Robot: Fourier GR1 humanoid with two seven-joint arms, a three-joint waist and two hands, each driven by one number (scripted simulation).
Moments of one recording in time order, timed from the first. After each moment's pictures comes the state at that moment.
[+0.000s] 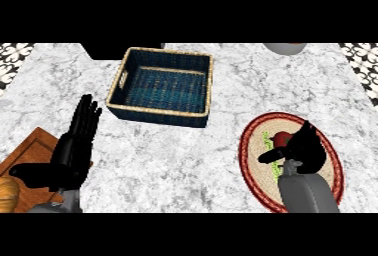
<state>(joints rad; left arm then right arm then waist) -0.03 0.23 -0.18 -1.67 0.18 0.29 -0.02 -0.22 0.00 0.01 -1.40 1.08 -0.07 1.12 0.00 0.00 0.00</state>
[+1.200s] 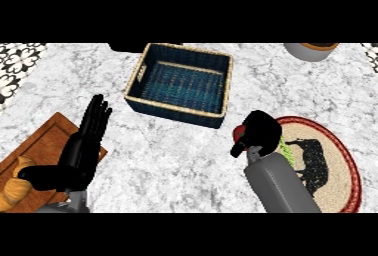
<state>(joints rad) -0.03 0.16 -0.16 -1.68 0.13 0.20 -0.01 -0.42 -0.01 0.26 -1.19 1.07 -0.03 1.03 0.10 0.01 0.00</state>
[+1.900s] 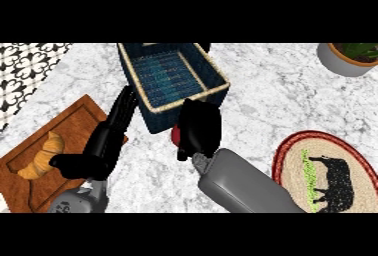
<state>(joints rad) -0.14 0.13 -0.25 -1.64 0.11 0.15 0.01 -0.71 -0.01 0.71 -1.27 0.91 -0.11 1.04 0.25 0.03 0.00</state>
